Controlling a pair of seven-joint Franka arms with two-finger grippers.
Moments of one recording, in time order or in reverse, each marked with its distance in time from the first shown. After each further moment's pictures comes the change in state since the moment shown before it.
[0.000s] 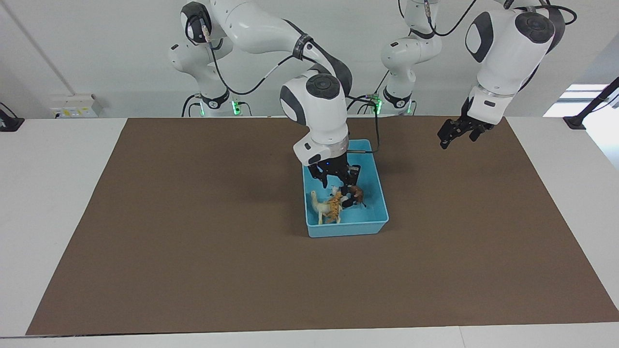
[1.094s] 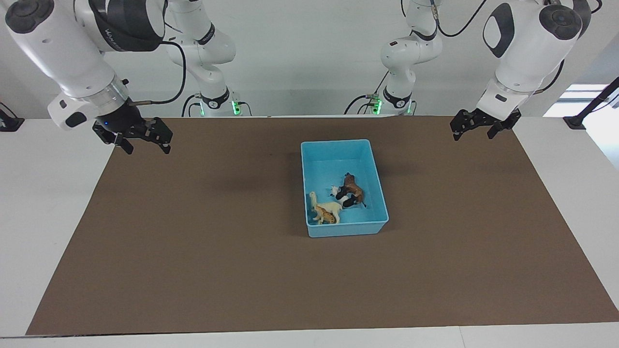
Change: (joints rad) left arm -0.144 0.078 0.164 0.142 0.045 -0.130 0.161; right arm -0.618 -0.406 -0.018 -0.182 -0.035 -0.403 -0.908
